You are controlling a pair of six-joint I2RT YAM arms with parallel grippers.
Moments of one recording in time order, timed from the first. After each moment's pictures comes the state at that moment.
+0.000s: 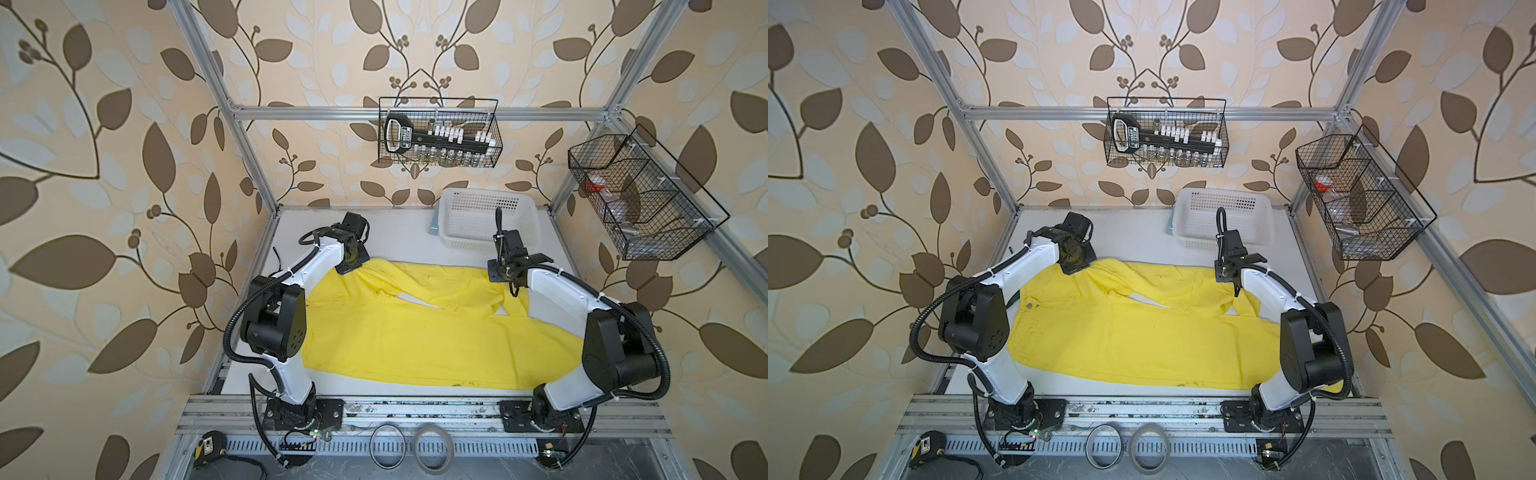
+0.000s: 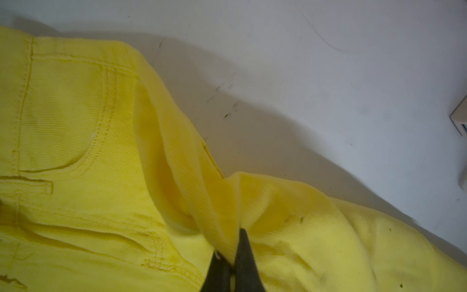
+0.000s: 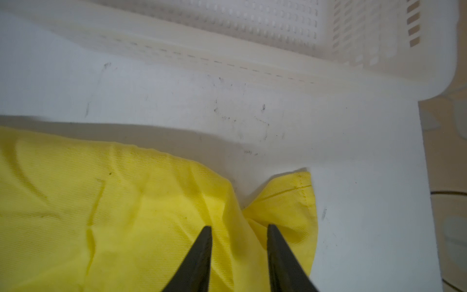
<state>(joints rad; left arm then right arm) -0.27 1.76 1.39 -0.78 -0.13 -0.76 0.20 1.57 1.06 -0.49 0.35 0.14</state>
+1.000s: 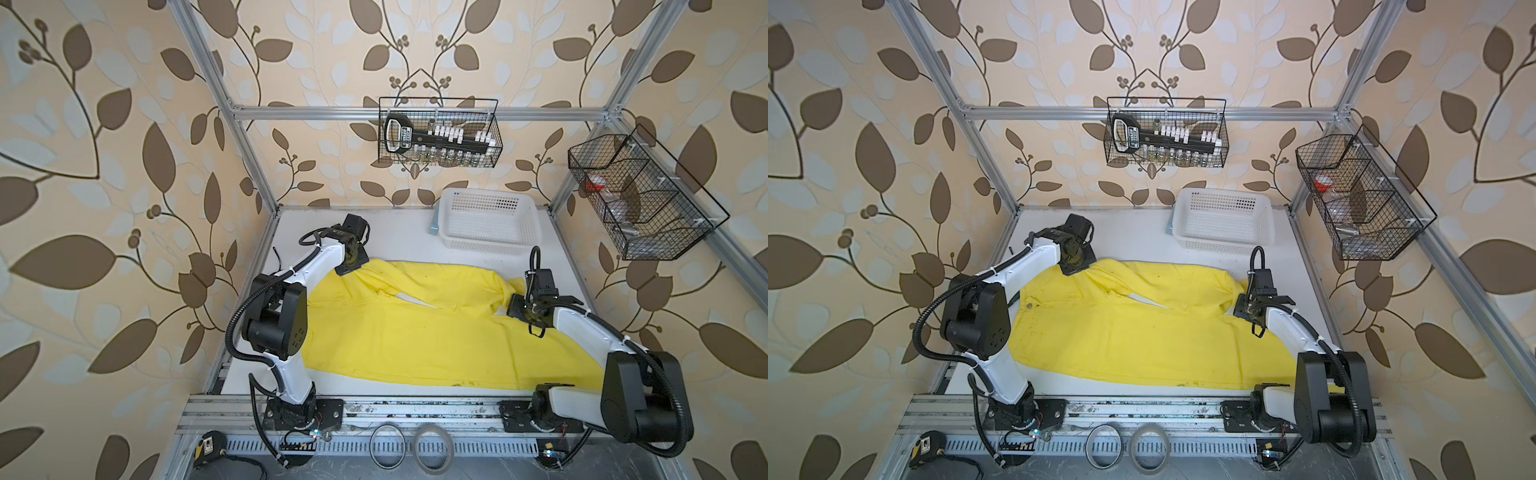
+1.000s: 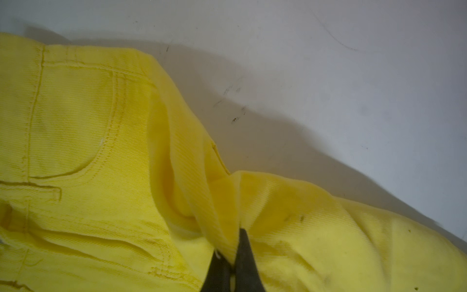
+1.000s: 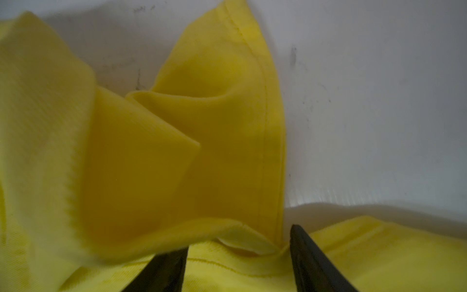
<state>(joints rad) -0.27 1.78 1.38 -0.77 -0.16 -0.74 -0.01 1.31 0.63 -0.45 0.12 0.39</state>
